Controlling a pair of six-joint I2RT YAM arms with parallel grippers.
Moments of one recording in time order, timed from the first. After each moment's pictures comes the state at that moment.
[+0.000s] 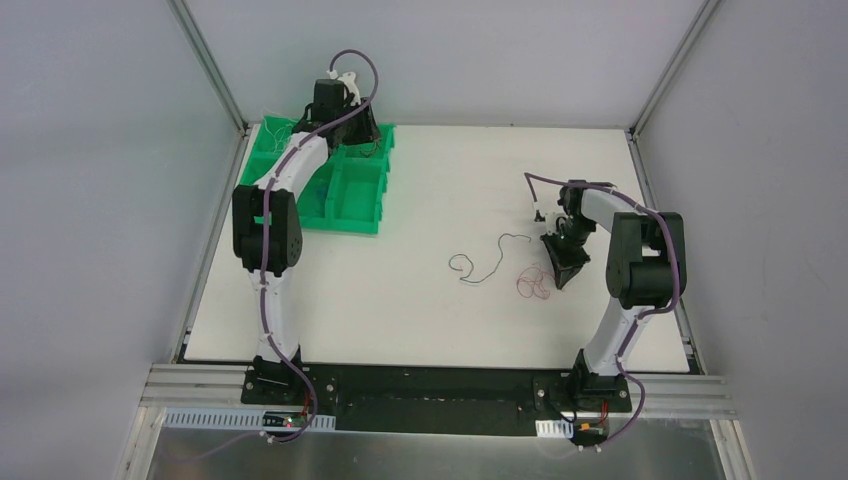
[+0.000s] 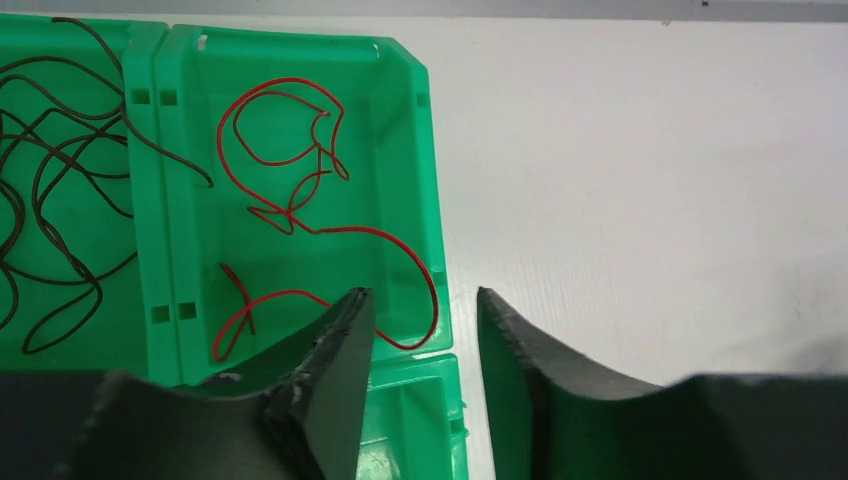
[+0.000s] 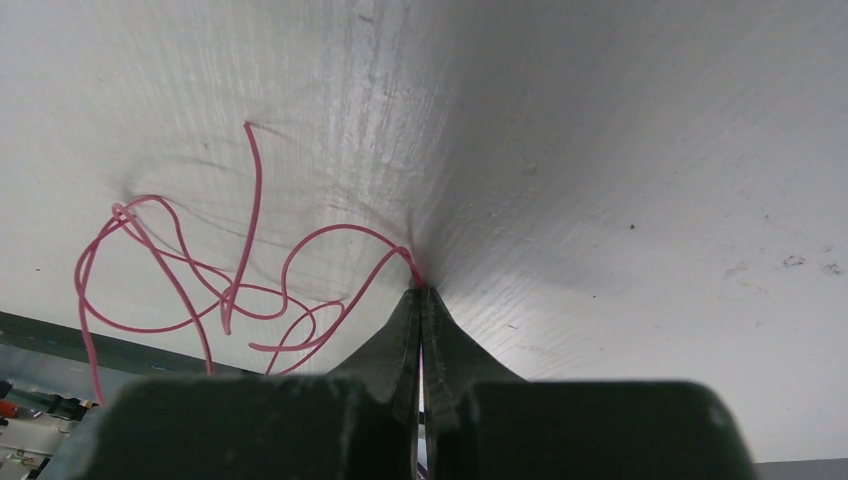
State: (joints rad) left arm -0.16 2.14 1.87 -0.28 0.21 -0.28; right arm 0.04 1.88 1.20 -1.05 -0.12 -0.30
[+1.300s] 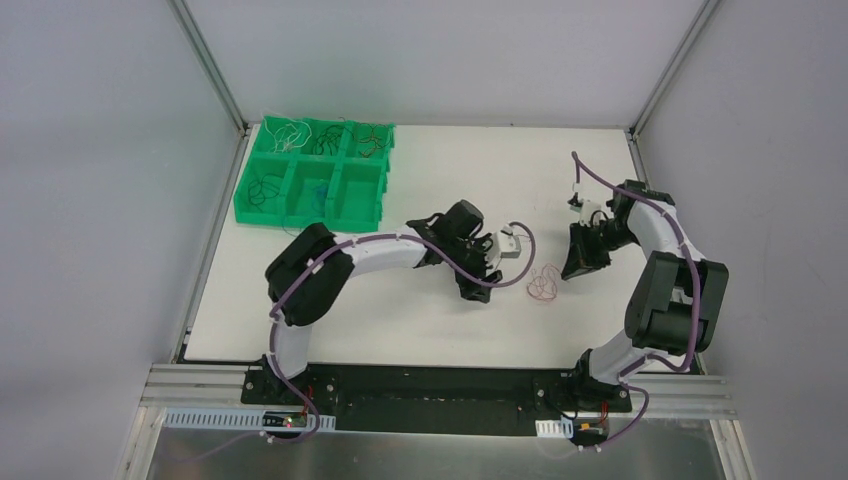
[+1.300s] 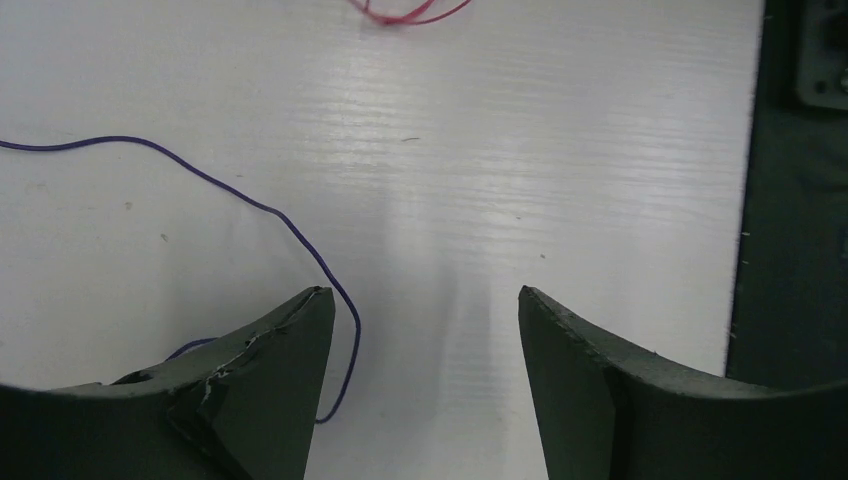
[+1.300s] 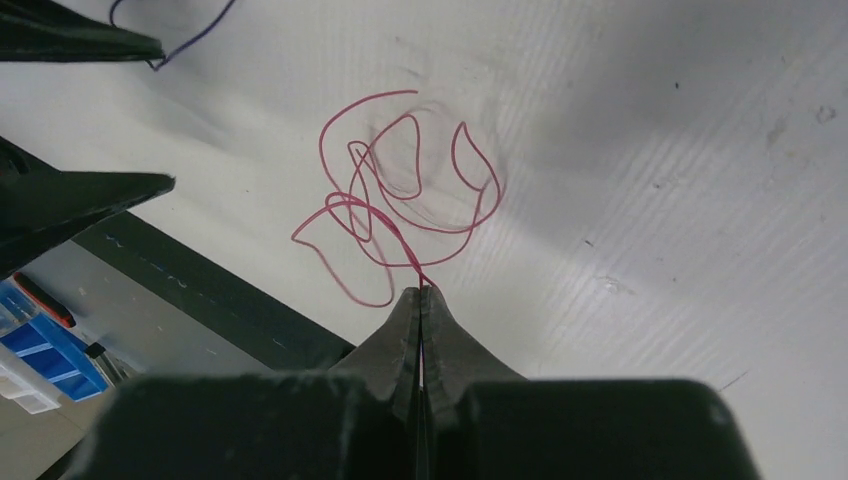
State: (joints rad) left arm -0.88 1.92 1.30 -0.20 0.59 0.29; right arm -0.18 1.59 1.13 -1.11 -0.51 -0.38
